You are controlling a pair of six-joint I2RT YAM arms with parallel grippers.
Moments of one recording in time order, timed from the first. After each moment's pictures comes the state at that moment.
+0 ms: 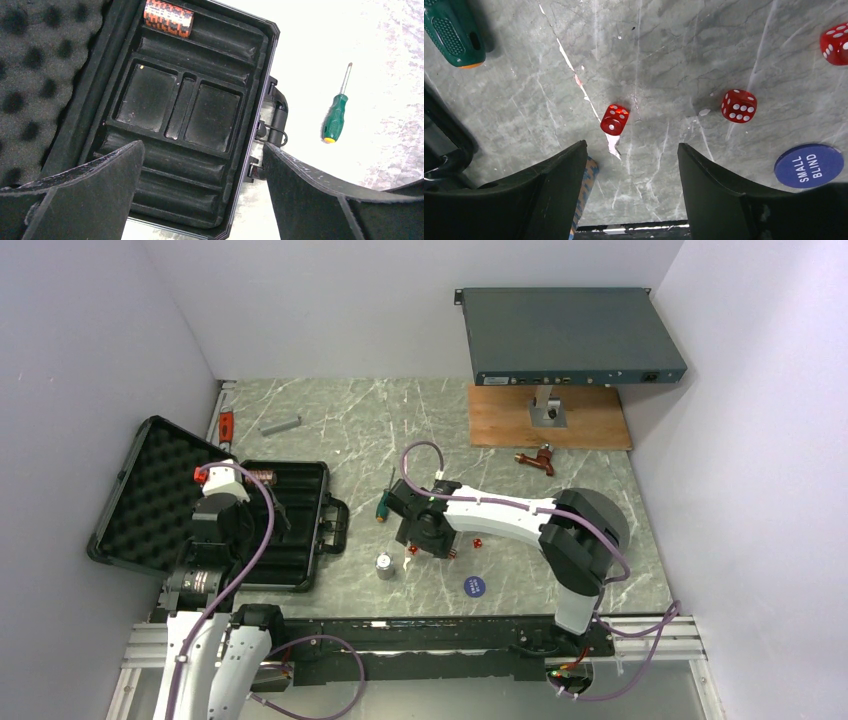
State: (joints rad) left arm -0.04 0.50 0.74 -0.77 -0.17 -0.31; right arm 1.00 1.78 1.25 -0.80 0.25 1.34
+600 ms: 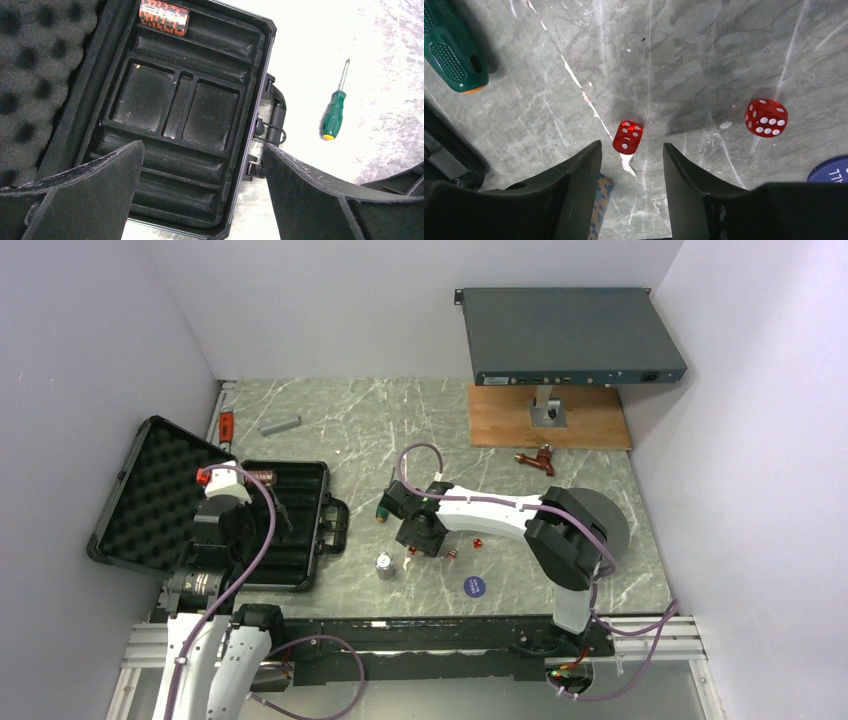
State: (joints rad) left arm -0.06 0.49 0.73 -0.77 -0.17 -0.31; right arm 1.01 1.85 1.26 -0.77 0.25 1.43
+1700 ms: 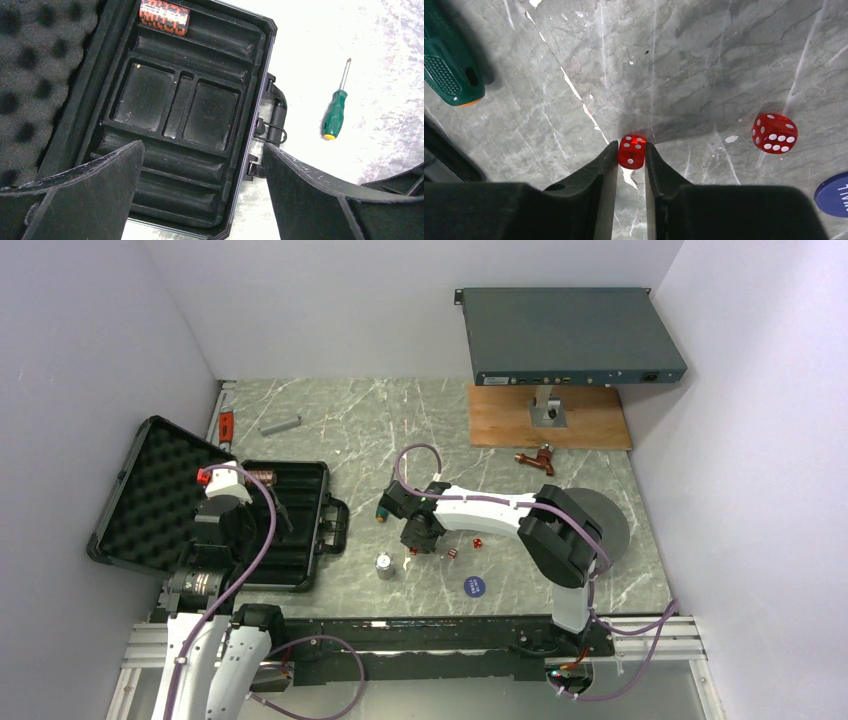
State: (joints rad) left arm -0.07 0.49 0.72 -0.77 -0.17 -0.31; right arm 0.99 1.88 1.26 -0.73 0.26 1.42
